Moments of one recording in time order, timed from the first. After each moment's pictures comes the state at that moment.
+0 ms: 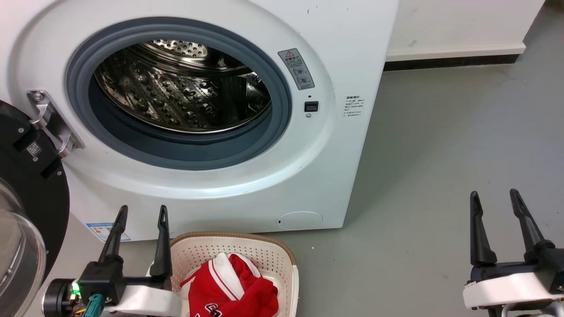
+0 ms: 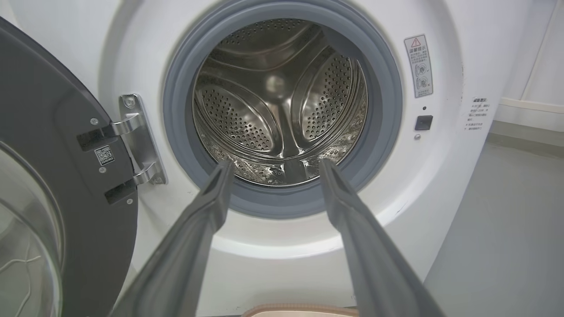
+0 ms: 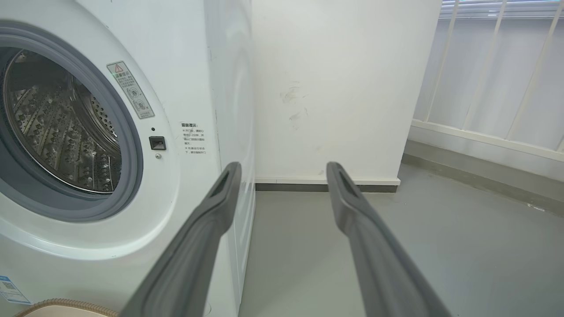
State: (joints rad) left arm 0.04 0.12 0.01 0.01 -0.09 -0.02 -0.26; right arm 0.02 -0.05 -0.12 -0.01 0.02 0.13 -0.26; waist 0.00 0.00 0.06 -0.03
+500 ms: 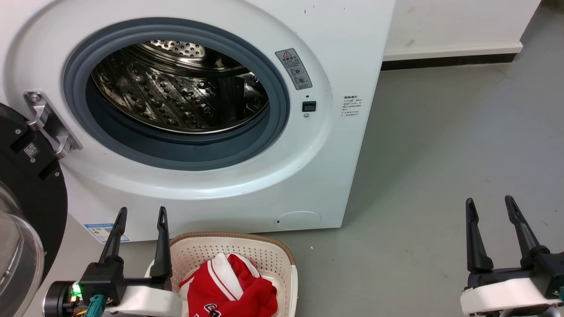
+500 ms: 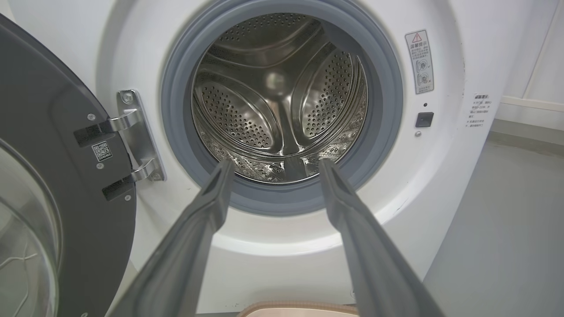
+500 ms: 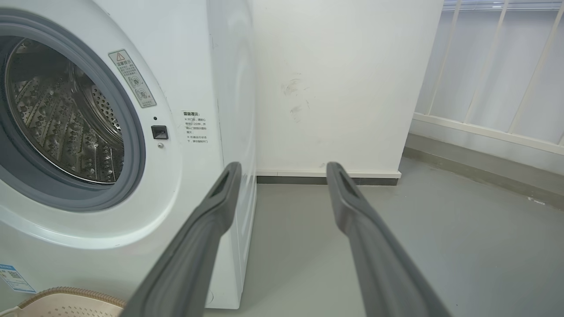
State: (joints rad) left arm 0.04 0.08 0.05 0.02 -0.05 -0.05 -0.26; right arm 0.05 -0.05 -0.10 0.00 0.02 0.13 -0.26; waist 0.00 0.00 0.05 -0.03
